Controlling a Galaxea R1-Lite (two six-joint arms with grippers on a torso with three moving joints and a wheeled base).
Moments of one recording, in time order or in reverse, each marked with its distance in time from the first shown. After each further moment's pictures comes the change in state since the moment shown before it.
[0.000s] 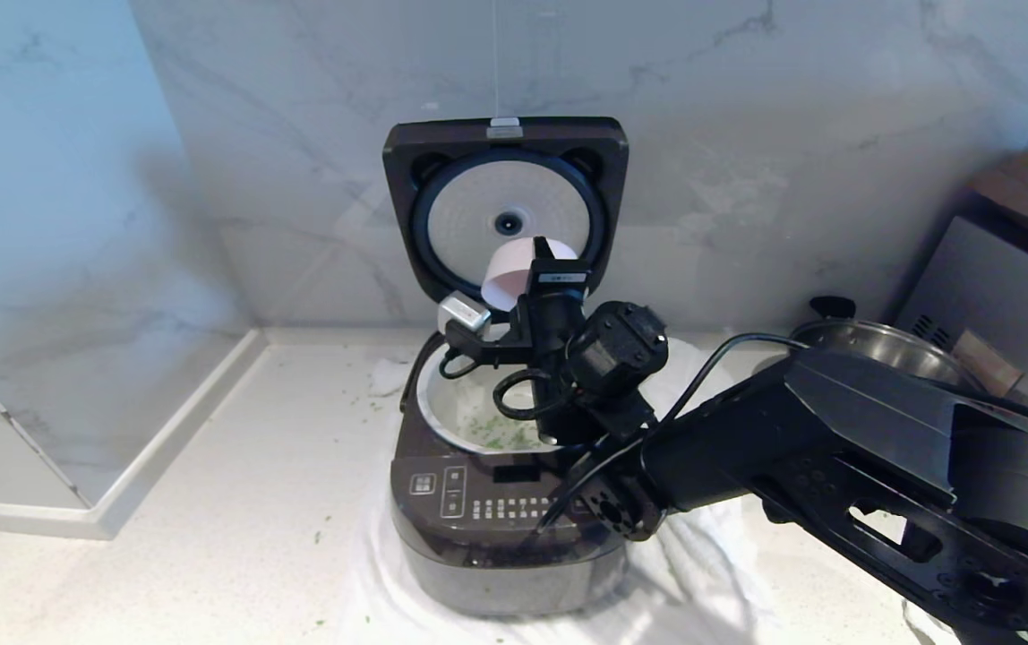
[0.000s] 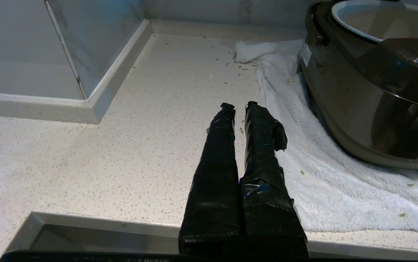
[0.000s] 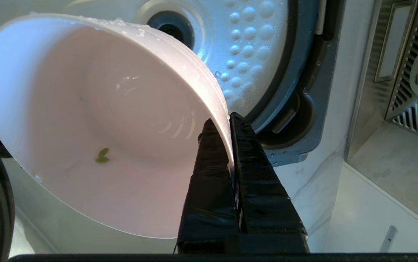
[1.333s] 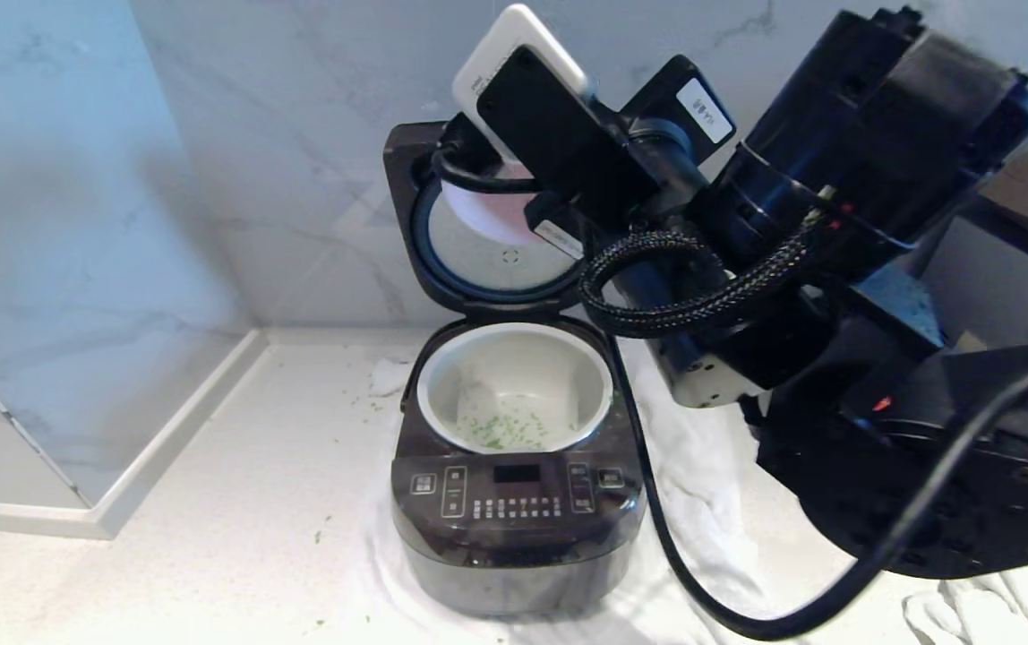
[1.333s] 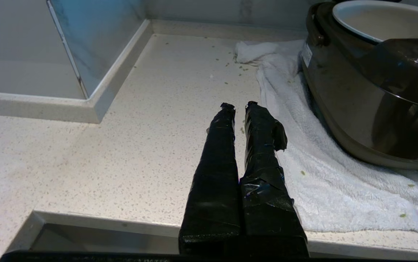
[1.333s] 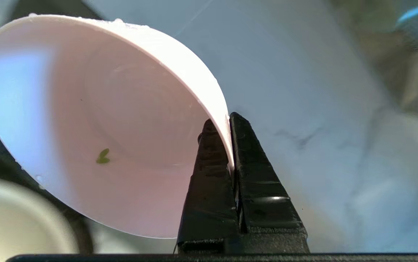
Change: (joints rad) left arm 0.000 0.000 0.000 0.000 0.000 0.000; right arm 0.155 -0.543 0.136 0.500 -0.073 0.664
